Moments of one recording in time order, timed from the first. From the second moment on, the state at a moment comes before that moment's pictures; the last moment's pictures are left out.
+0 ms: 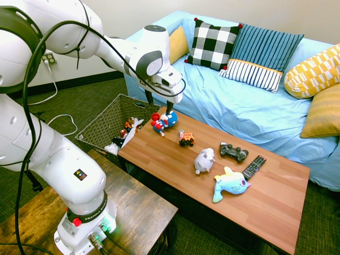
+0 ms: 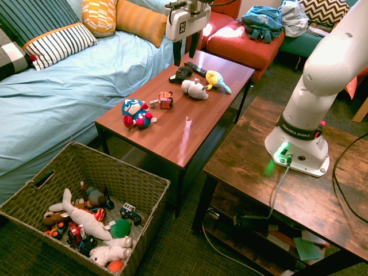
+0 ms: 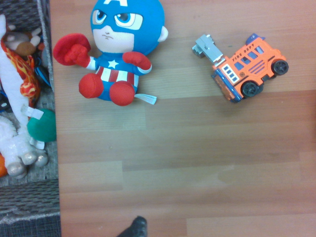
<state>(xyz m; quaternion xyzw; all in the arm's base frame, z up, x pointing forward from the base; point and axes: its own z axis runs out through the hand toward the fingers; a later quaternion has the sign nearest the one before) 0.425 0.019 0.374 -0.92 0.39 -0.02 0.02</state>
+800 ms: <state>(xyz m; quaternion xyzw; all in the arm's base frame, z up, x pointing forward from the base) 0.488 -0.084 0.263 -0.80 0.58 0.09 0.13</state>
